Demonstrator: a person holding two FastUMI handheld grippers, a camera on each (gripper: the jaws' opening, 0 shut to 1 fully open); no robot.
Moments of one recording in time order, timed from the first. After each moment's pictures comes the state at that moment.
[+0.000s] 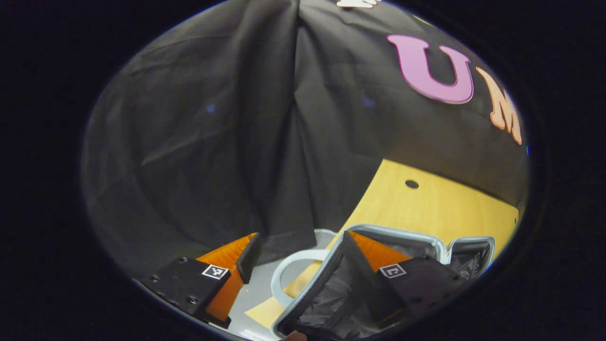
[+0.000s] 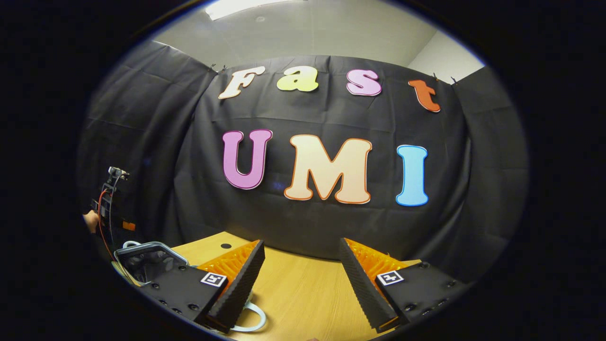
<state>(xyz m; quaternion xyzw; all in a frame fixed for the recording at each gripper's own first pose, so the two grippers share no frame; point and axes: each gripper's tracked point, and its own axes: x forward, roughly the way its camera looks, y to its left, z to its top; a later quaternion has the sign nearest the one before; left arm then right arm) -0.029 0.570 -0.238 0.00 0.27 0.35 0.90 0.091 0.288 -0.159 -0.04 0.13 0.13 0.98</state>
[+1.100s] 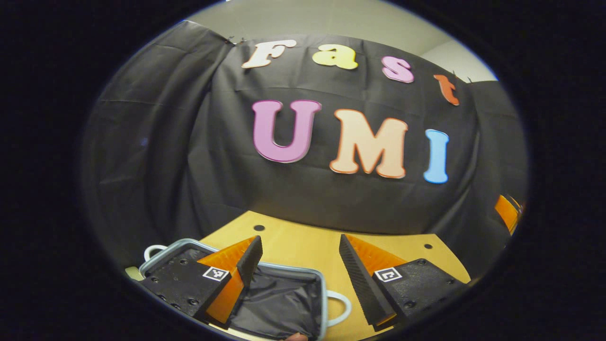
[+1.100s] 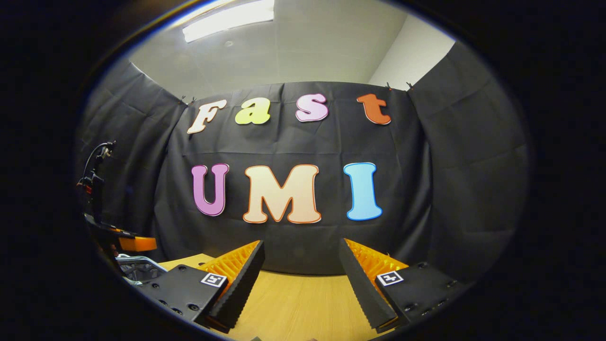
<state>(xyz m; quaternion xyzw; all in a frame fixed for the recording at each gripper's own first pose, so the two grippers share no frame) 0.034 0.140 -0.124 -0.03 0.14 0.11 0.98 0.072 0.116 -0.120 0.02 0.05 0.06 1.00</state>
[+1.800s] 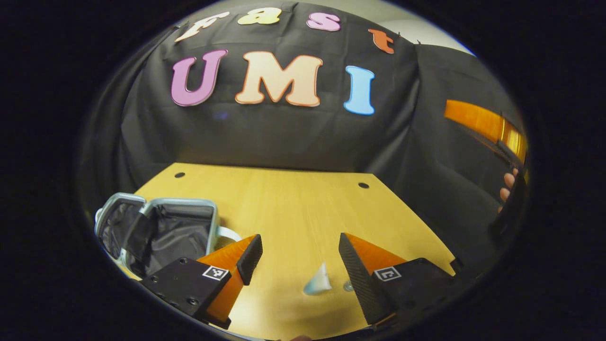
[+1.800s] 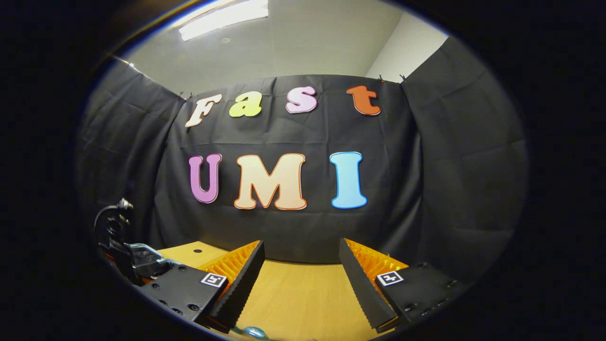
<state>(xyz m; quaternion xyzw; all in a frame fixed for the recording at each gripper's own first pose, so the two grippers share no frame) -0.016 -0.075 -0.278 -0.04 0.29 -0.05 0.96 0.044 0.036 -0.143 0.00 0.08 0.07 0.99</state>
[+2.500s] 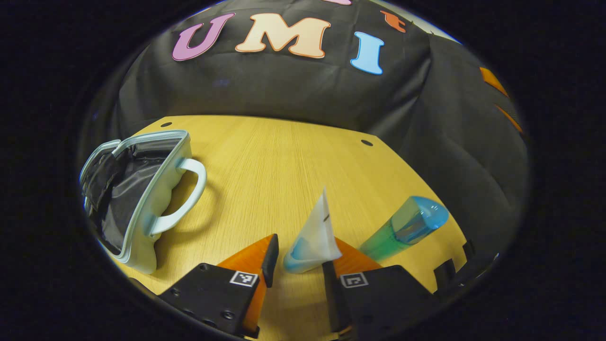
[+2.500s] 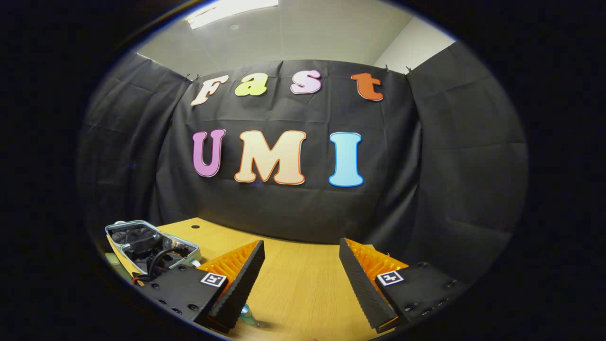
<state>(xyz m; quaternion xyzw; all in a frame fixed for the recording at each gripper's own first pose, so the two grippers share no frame) -0.035 -0.098 -0.401 -0.07 0.37 -0.04 0.92 0.003 0.028 -0.188 -0.03 0.14 0.09 0.99</state>
